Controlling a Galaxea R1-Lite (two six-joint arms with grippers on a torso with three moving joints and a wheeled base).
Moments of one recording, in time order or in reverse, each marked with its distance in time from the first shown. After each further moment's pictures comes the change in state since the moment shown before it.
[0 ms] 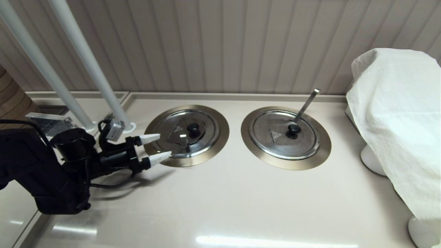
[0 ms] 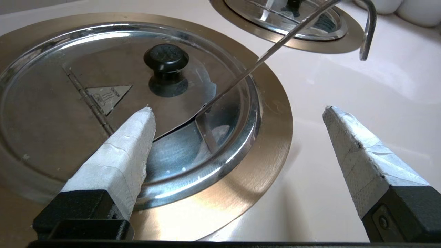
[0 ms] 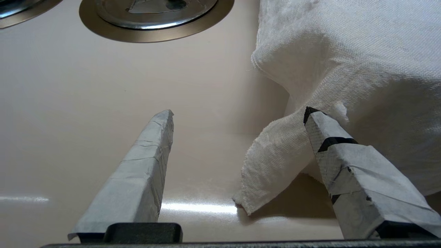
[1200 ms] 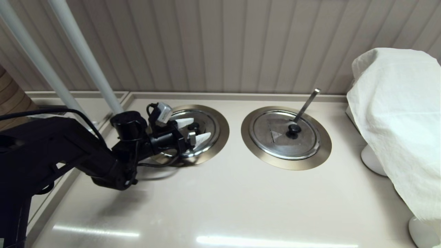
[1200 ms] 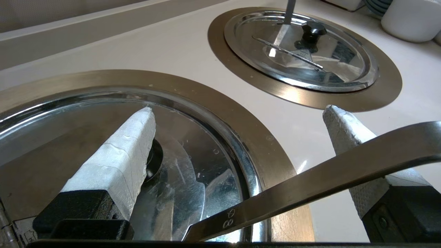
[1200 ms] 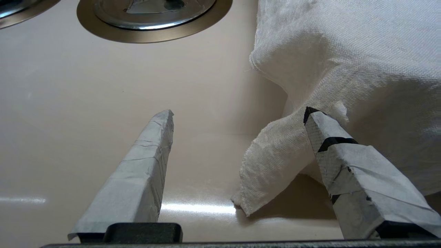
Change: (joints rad) left arm -0.272 0.069 -0.330 0.243 0.298 0.036; right arm 0.000 0.000 0.000 -0.001 0.000 0.000
